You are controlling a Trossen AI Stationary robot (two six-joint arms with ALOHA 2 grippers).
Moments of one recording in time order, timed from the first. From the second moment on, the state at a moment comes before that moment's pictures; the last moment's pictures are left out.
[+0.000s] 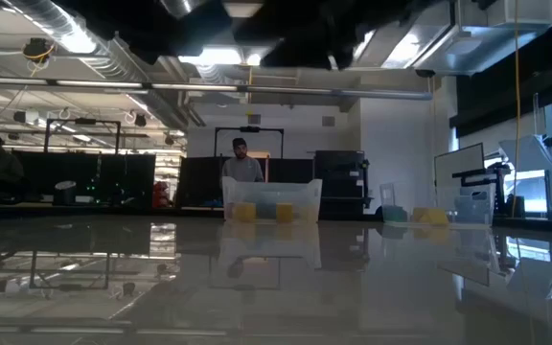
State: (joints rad) left arm -0.40 1.18 0.69 -0.03 -0.41 -0.10; right arm 0.37 1.74 1.05 0.32 0.58 0.11
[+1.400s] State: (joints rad) left arm -0.42 1.18 0.64 0.22 -0.37 -0.10; right arm 0.29 1.85 1.07 0.81 0.30 -0.08
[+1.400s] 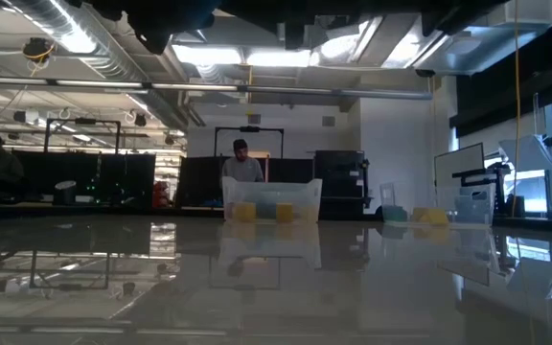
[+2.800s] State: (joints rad) left arm -0.45 0.98 0.65 -0.16 -0.38 -0.25; right arm 0.90 1.44 1.07 -0.52 0.51 1.23
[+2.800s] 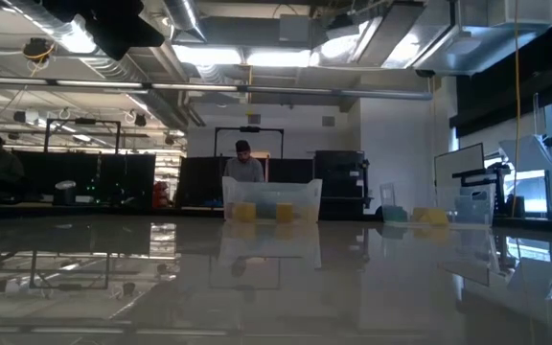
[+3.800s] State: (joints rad) left arm -0.45 0.98 0.65 -0.14 -0.41 -0.24; right arm 1.04 1.68 1.07 -0.79 0.39 1.70
